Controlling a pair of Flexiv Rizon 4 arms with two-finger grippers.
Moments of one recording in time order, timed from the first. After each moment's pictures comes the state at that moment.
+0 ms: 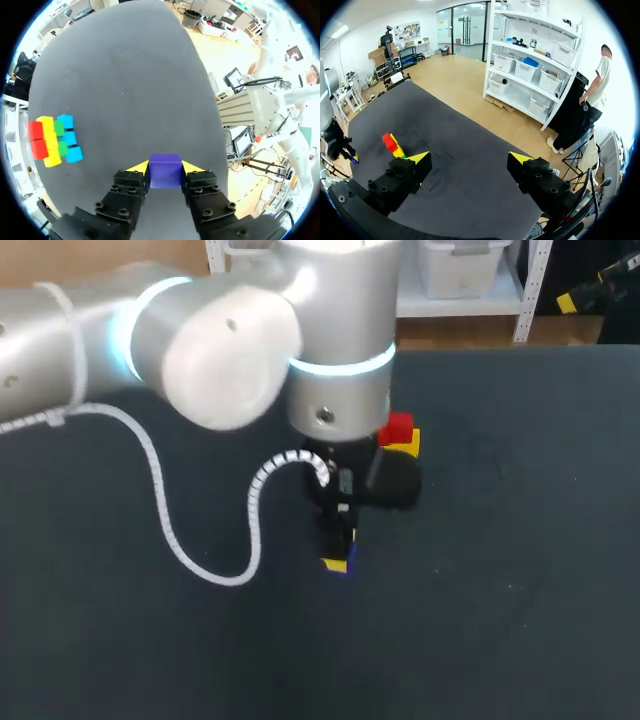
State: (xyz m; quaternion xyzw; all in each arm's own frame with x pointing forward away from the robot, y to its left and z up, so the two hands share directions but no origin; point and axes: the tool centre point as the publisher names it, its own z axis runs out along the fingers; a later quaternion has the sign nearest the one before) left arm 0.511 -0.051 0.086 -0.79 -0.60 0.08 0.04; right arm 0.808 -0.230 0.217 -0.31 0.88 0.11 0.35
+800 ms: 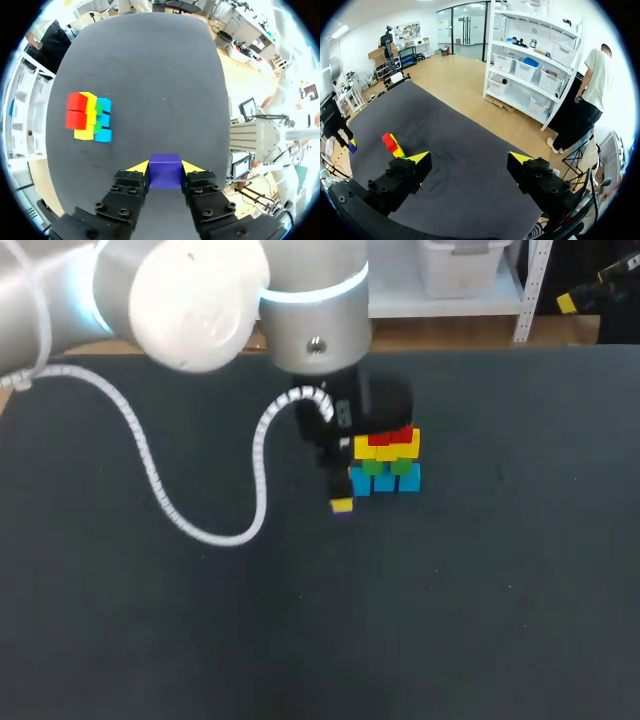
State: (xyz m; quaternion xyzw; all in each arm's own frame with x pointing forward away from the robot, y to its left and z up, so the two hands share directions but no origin) left arm 0.566 -0.059 0.130 -0.70 -0.71 0.08 0.00; right arm 0.808 -0.230 0.217 -0.31 0.88 0.11 0.35
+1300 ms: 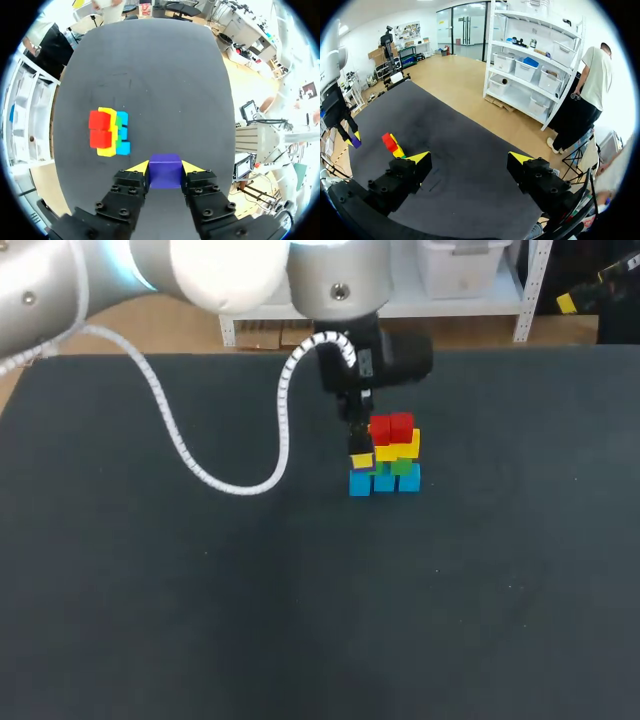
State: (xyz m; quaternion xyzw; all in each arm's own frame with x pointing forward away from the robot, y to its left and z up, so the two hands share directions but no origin) left arm 0.612 -0.085 0.147 -0.71 -0.70 0.08 0.00; right arm 0.808 -0.230 0.217 -0.31 0.88 0.11 0.35
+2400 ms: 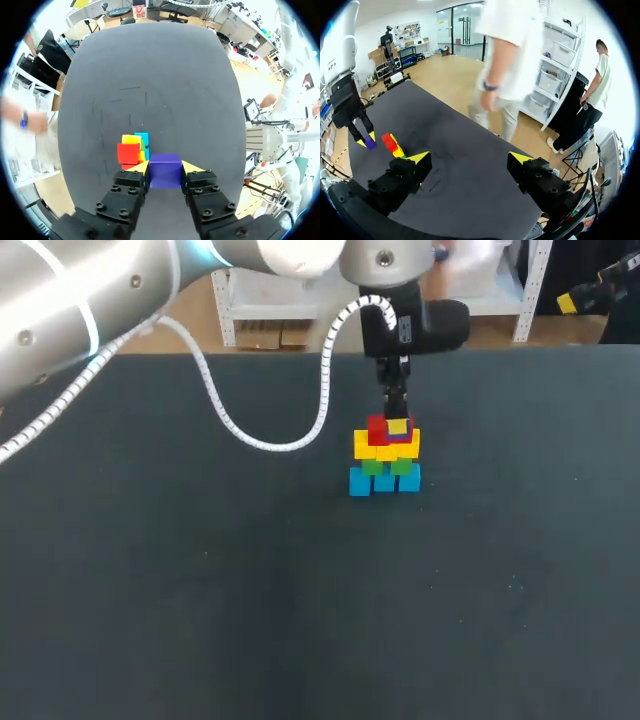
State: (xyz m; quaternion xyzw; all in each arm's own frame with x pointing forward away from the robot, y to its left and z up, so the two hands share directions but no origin) left arm 0.669 -0.129 0.139 -0.73 -0.68 0.09 0.01; right arm 0.808 -0.230 0.217 -0.31 0.88 0.11 0.35
